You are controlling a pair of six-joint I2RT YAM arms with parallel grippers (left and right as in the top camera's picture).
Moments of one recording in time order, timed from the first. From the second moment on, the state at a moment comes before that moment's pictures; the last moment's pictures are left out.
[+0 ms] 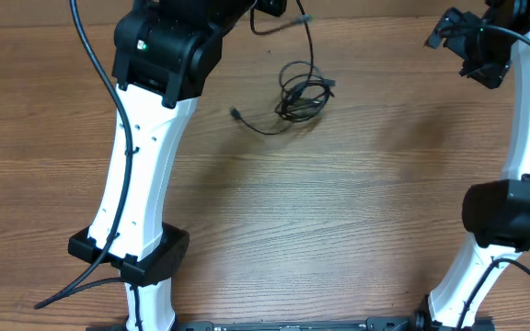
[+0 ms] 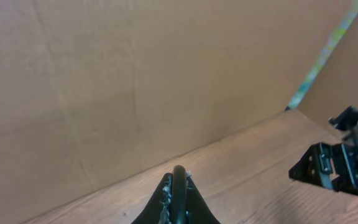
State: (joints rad) left arm -0.44 2.03 2.72 -0.96 0.09 -0.08; right arm -0.15 2.12 2.39 -1.44 -0.15 0.44
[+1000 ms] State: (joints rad) left arm -0.44 2.04 3.00 -0.44 0.02 -0.12; right arm -0.14 2.14 2.39 -1.34 -0.26 0.40
